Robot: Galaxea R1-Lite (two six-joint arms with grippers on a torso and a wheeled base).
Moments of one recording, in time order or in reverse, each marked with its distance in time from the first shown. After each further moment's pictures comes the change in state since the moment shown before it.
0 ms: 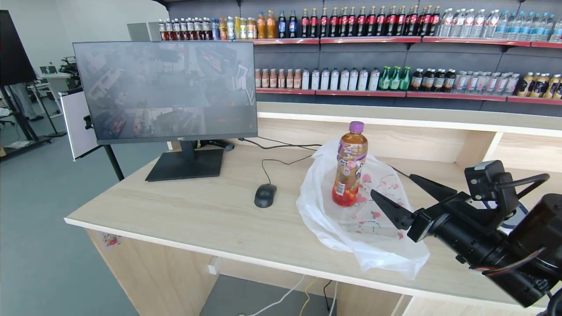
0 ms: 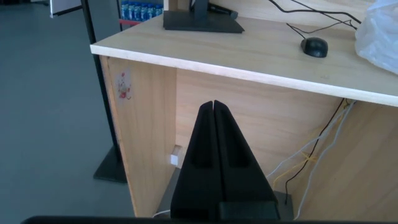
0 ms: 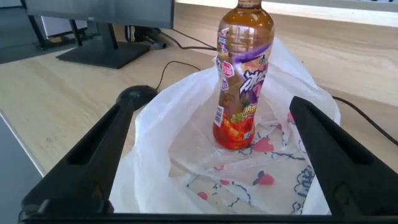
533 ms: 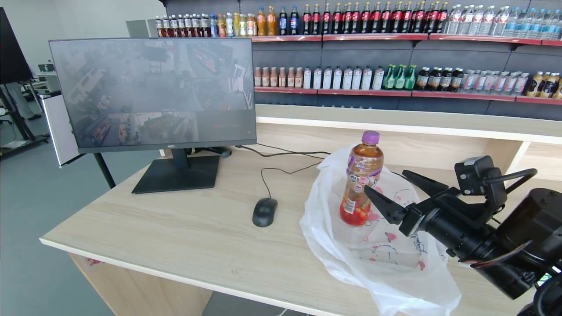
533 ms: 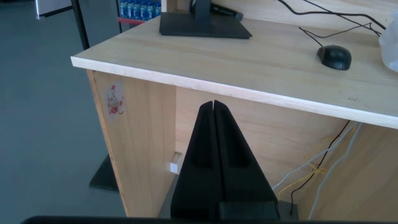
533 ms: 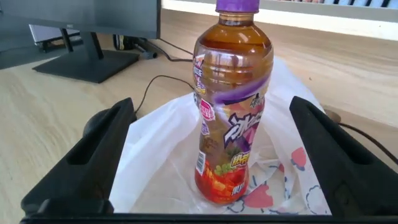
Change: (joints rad) left arm 0.001 0.000 0.000 0.001 0.000 0.000; right arm 0.015 0.030 -0.041 0.000 0.000 -0.001
